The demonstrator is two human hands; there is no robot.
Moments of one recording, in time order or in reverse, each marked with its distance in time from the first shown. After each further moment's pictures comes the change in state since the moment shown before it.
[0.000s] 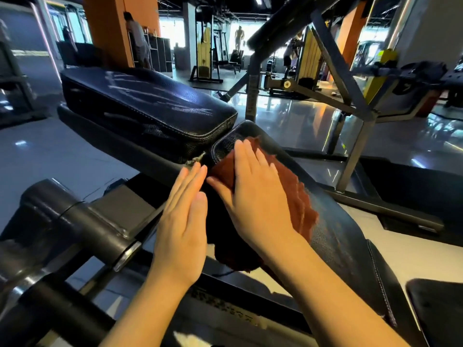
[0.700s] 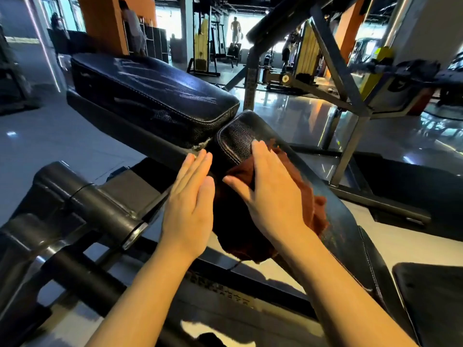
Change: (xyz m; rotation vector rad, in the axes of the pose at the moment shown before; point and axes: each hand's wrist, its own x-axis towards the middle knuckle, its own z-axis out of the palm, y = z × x) left_hand -0.001 -0.007 -0.003 0.076 -0.043 0.007; right_hand -0.021 0.014 0.002 0.014 0.075 0.043
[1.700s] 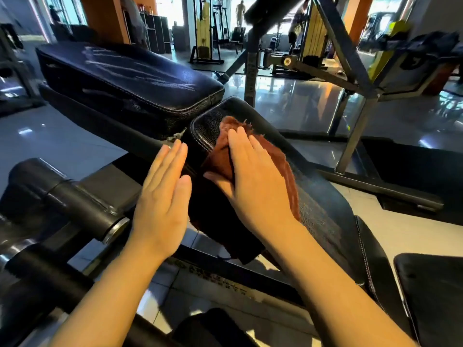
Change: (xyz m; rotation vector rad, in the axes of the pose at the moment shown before) left_hand -0.001 -0.006 0.000 0.247 0.011 0.113; right_hand 0.005 0.016 0.006 0.027 0.024 -0.136
